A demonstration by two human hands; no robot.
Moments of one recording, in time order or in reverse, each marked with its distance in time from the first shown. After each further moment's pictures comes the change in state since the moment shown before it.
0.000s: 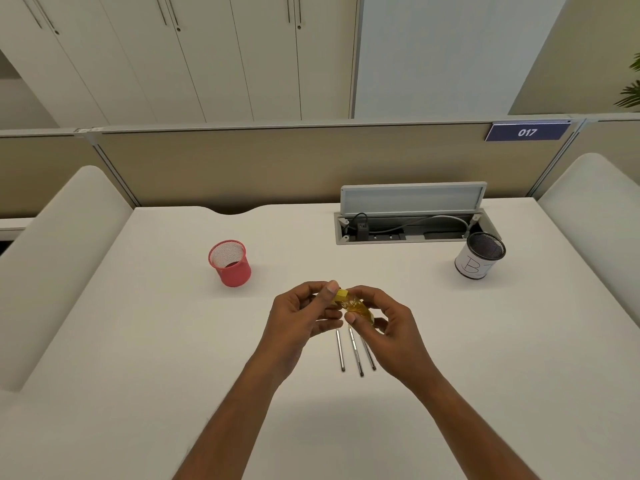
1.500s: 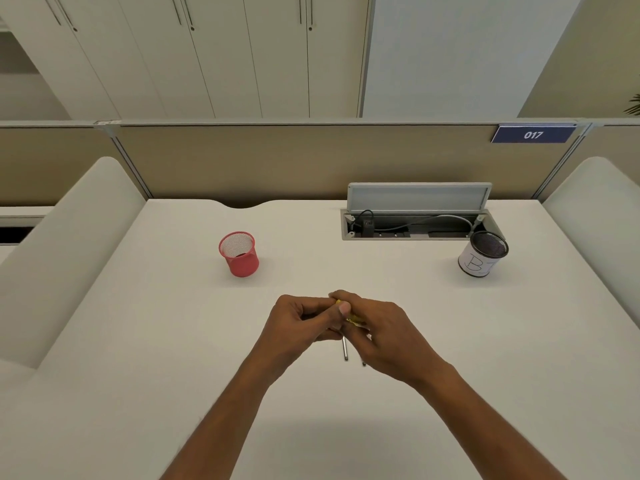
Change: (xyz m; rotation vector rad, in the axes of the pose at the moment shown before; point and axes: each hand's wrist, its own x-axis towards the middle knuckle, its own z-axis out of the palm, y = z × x) left_hand -0.033 -0.005 -0.016 0.240 -0.148 0.114; right_hand -0.012 -0.022 0.002 -0.572 -0.294 -0.347
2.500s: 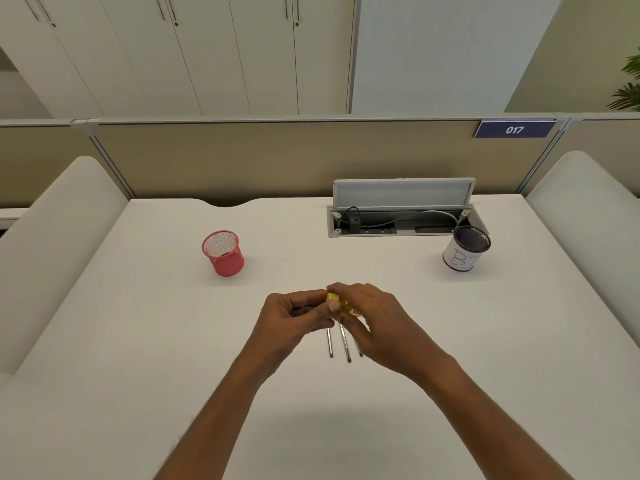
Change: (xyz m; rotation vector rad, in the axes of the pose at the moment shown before) left_hand 0.010 -0.010 0.016 -0.110 0.007 0.033; right_hand -0.010 0.017 -0.019 -0.060 0.003 0.011
